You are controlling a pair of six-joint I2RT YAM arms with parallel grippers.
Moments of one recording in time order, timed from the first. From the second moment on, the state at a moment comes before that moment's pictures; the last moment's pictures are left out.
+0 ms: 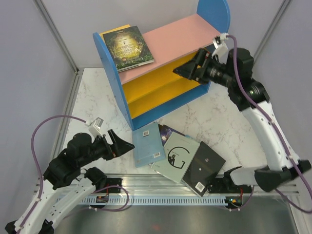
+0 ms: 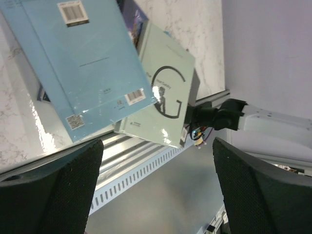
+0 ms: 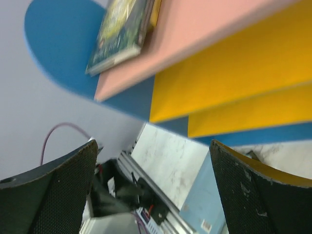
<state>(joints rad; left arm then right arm) -0.63 0.37 0.79 -0.87 0.19 -0.93 0.39 1.40 1.74 -0.50 -0.46 0.74</state>
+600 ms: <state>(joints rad) -0.60 0.54 0.42 -0.69 0.31 -0.98 0.60 1.01 0.64 -0.23 -0.41 1.02</state>
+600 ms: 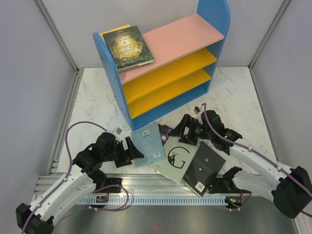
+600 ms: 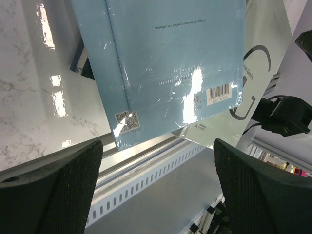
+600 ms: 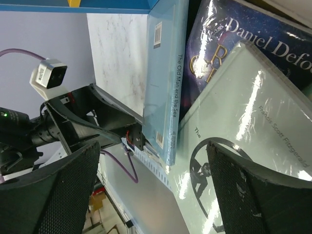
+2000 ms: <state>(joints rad) -0.59 0.43 0.21 -0.37 0.46 -1.12 0.94 1.23 0.52 0.13 -0.23 1.23</state>
